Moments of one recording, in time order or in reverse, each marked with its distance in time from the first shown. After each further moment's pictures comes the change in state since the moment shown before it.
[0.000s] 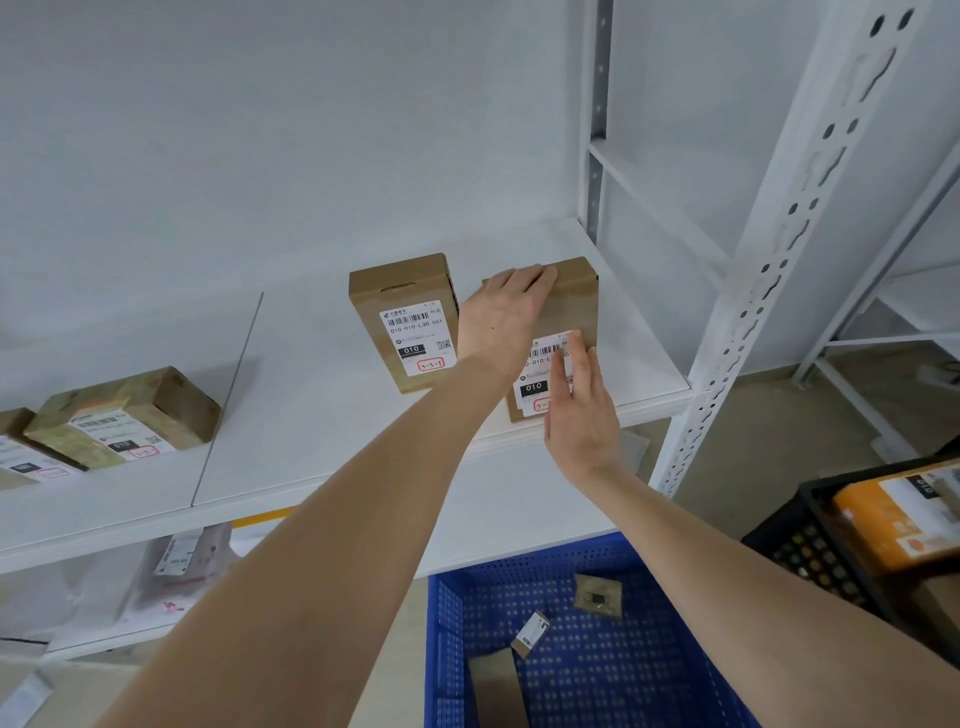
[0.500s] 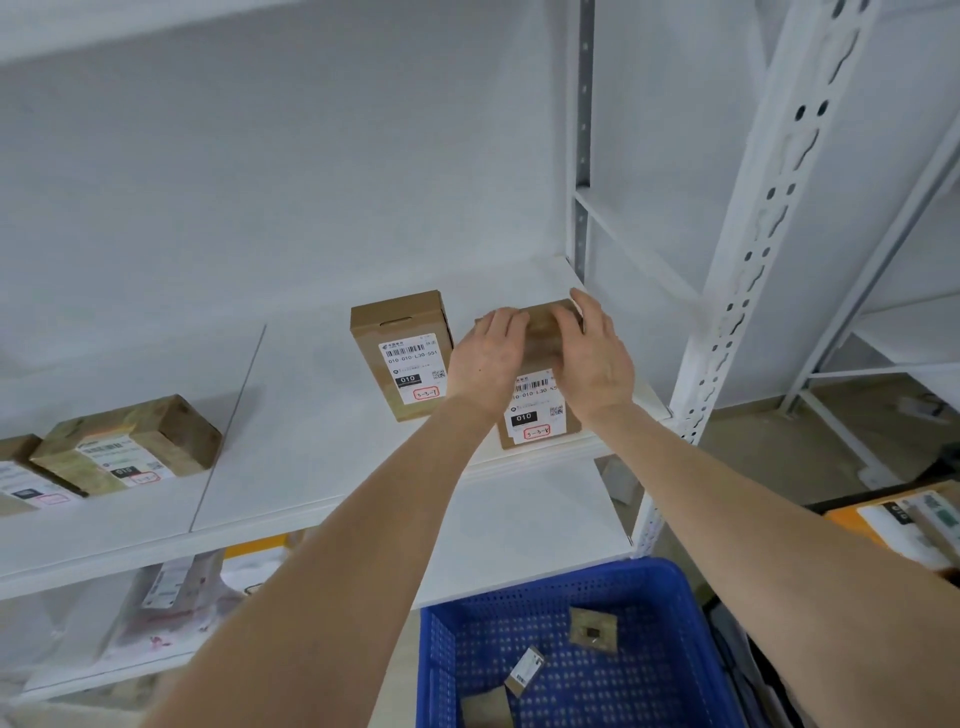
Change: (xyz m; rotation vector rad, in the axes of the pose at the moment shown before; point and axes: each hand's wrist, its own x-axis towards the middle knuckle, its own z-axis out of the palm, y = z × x) left_hand -0.010 0.002 -0.005 0.038 0.026 0.018; right_hand 0.066 -0.003 -0.084 0.014 0.099 0.006
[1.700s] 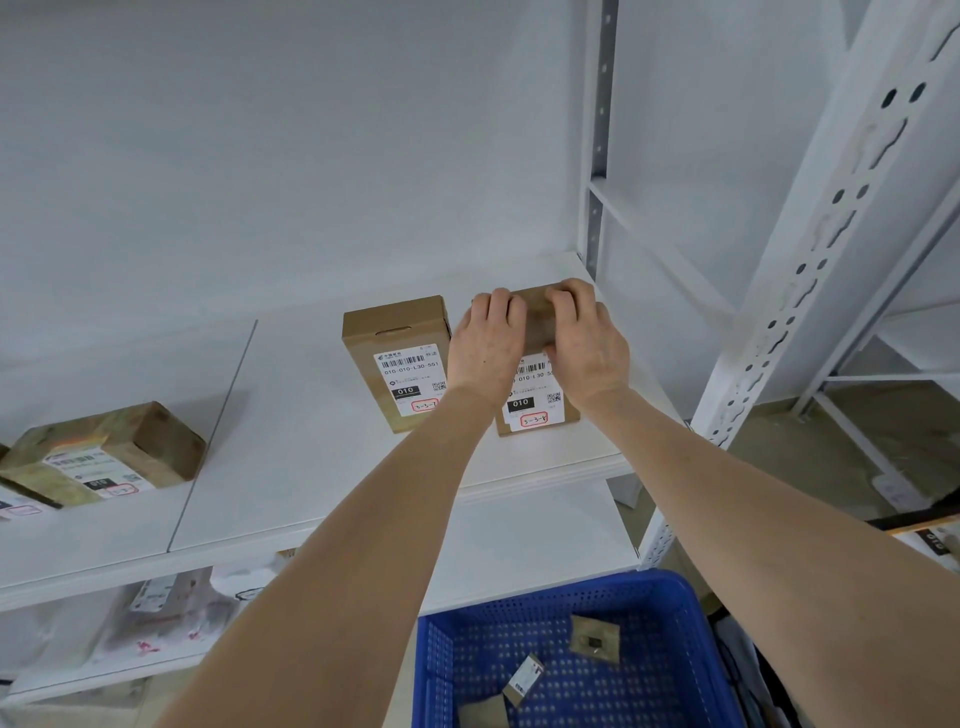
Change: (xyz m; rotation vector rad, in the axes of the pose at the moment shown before) left_hand 0.040 -0.023 0.035 0.189 0.066 -0.063; right_hand 0.052 0.001 0.030 -0.062 -0.070 0.000
